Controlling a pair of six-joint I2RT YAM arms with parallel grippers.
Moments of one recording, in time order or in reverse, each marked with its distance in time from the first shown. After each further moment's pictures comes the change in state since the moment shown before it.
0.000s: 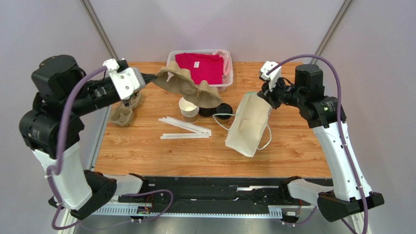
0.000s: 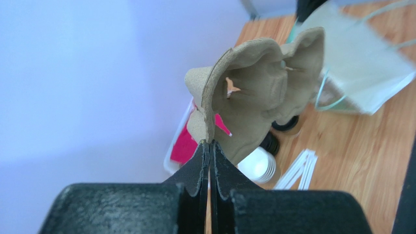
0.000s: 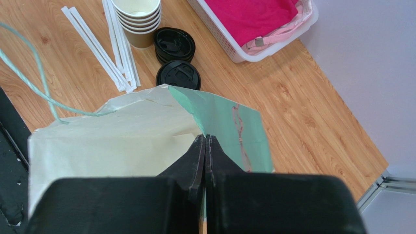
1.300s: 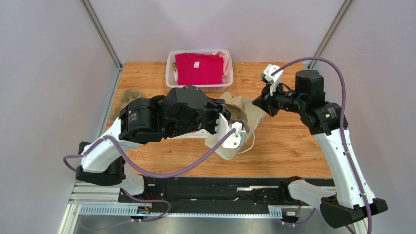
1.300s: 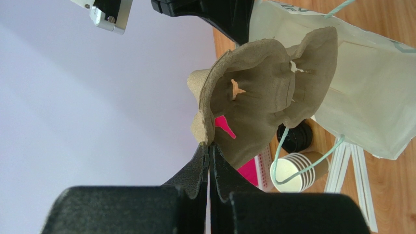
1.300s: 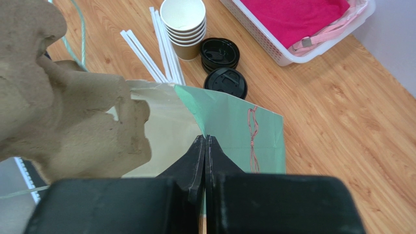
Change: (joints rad) left arm -1.044 0.245 -0.128 0.119 -0.918 0.282; right arm 0.032 -0.063 -0.051 0.002 -0.084 0.191
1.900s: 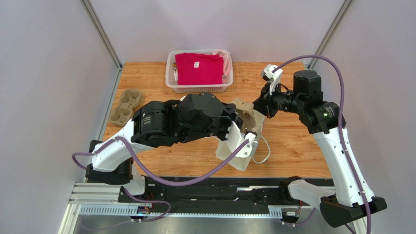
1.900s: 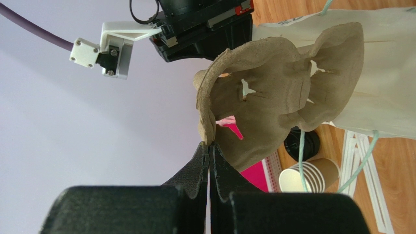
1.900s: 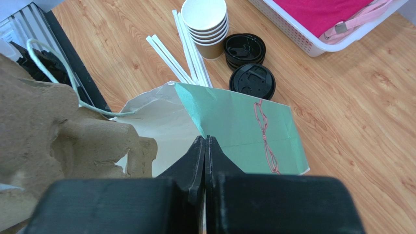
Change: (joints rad) left arm -0.064 0.092 0.088 -0.022 -0.032 0.045; right arm 0.000 0.006 -0.017 -0.004 -0.057 0.133
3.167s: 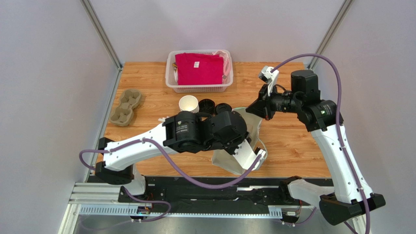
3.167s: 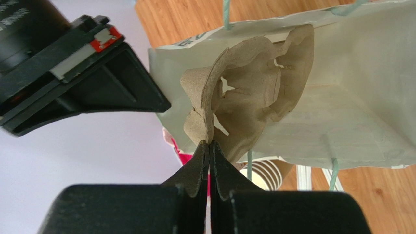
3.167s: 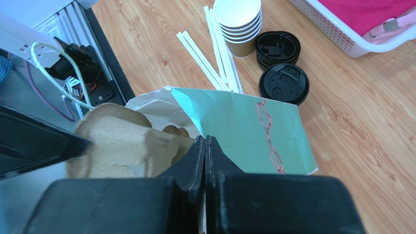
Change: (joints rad) left arm 0.000 0.000 -0.285 0.023 0.063 -0.053; right arm 0.000 0.026 0.001 -0.020 -0.108 0.031
